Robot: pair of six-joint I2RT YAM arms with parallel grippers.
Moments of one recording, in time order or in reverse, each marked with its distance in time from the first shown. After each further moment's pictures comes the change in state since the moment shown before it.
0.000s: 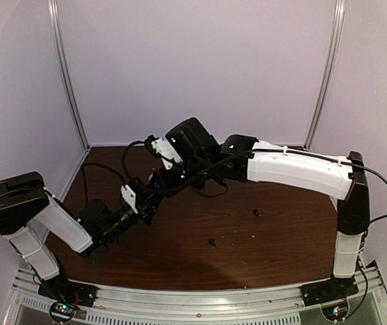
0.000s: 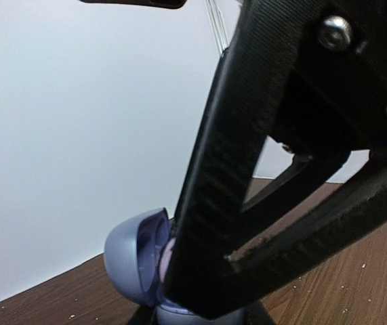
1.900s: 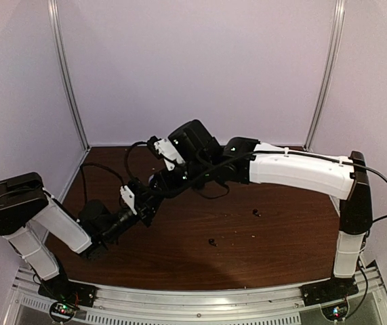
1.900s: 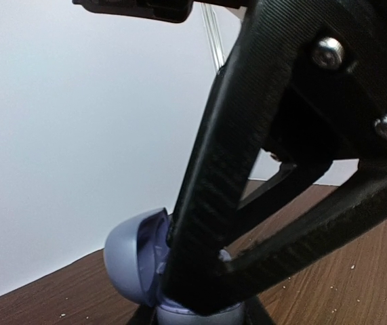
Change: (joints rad) left arm 0.000 -0.009 -0.011 0.000 0.032 -0.028; right arm -0.005 -0.021 -0.051 0.041 0.000 0.015
